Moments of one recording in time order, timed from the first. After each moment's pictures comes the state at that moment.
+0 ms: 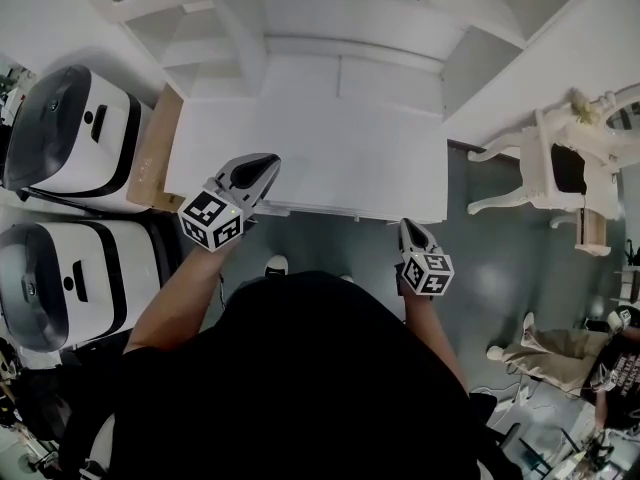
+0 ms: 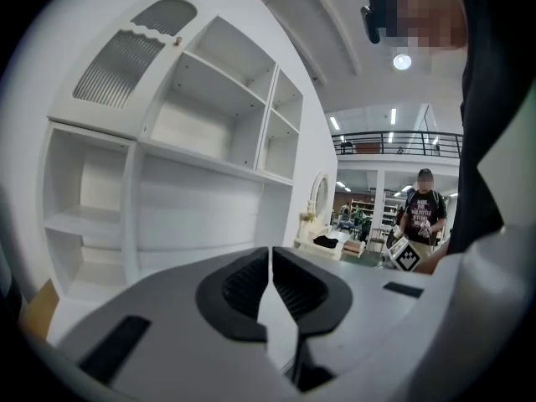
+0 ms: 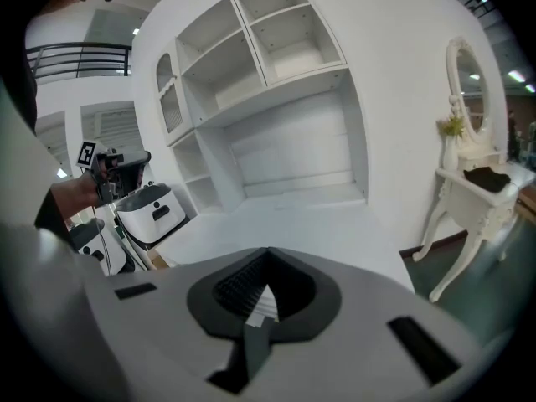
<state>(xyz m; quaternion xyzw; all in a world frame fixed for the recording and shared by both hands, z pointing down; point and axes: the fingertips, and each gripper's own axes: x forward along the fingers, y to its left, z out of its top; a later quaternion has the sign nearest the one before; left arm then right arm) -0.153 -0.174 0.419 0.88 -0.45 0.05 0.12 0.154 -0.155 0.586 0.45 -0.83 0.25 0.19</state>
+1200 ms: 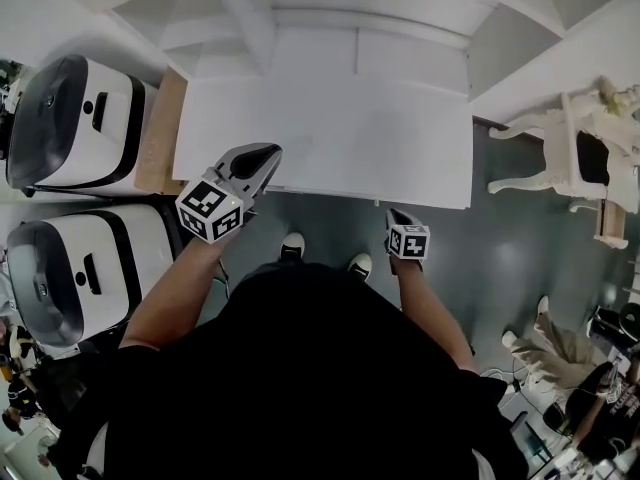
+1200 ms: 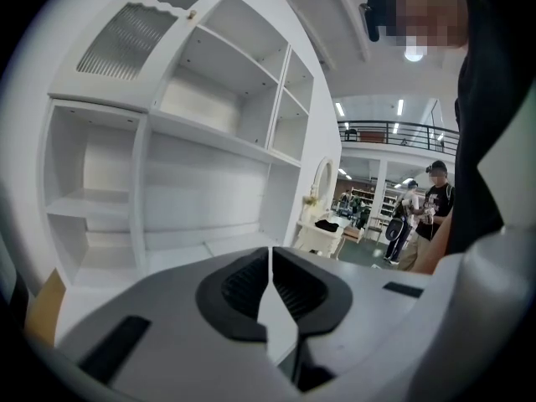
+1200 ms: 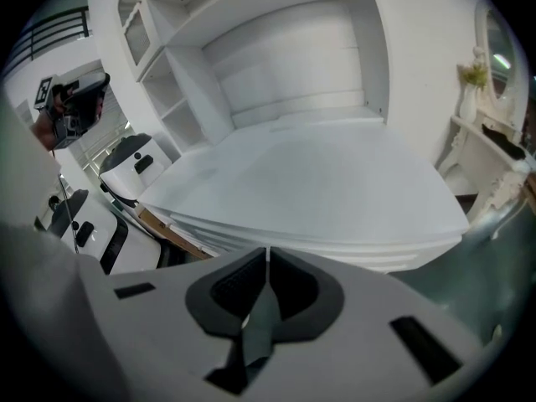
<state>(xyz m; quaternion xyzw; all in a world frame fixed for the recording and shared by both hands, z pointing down) -0.182 -0.185 0.459 0.88 -0.44 0.10 0.16 0.107 -0.141 0.764 0.41 -0.77 0.35 0.35</state>
